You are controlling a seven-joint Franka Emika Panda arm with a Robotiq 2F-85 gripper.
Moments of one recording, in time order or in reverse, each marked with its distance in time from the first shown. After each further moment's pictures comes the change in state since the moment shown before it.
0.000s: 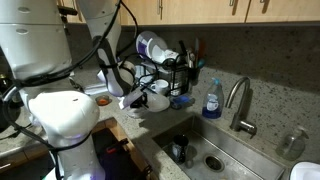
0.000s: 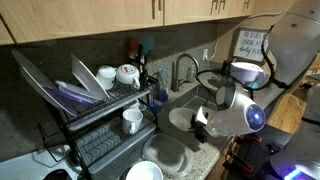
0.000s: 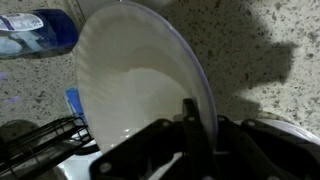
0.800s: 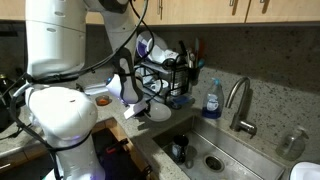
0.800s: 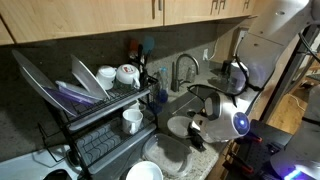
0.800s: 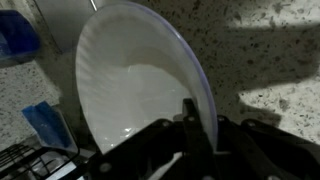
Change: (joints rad) arm -0.060 0.255 -0.007 0.119 -0.287 0.000 0.243
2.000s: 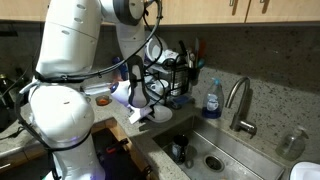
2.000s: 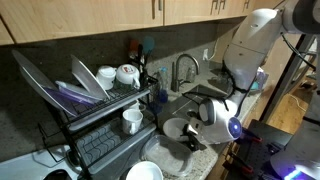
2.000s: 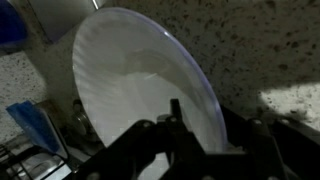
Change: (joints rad) arm -0.108 0.150 0.079 0.085 -0.213 -0.078 0.130
